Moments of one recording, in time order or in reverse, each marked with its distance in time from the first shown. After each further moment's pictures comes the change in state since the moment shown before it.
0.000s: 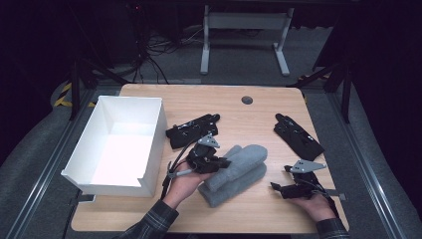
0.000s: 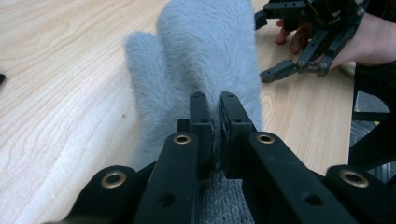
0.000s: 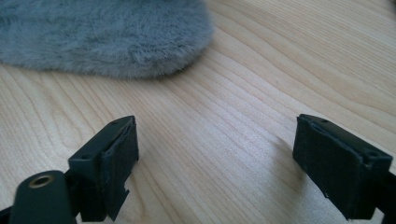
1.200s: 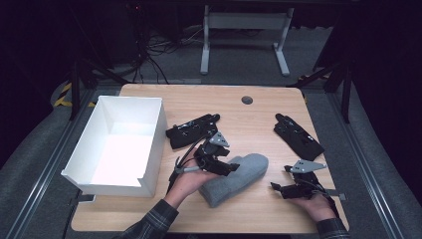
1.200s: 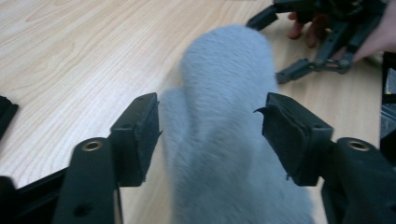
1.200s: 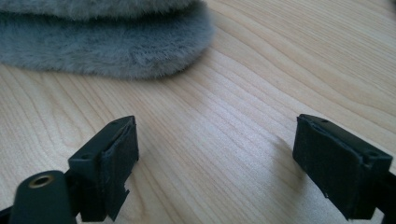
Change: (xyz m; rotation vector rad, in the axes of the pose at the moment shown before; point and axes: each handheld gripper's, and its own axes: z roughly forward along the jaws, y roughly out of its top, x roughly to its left) left arm 0.003 0.021 0.016 0.038 0.050 0.087; right arm 0.000 0.000 0.000 0.000 0.002 -0.001
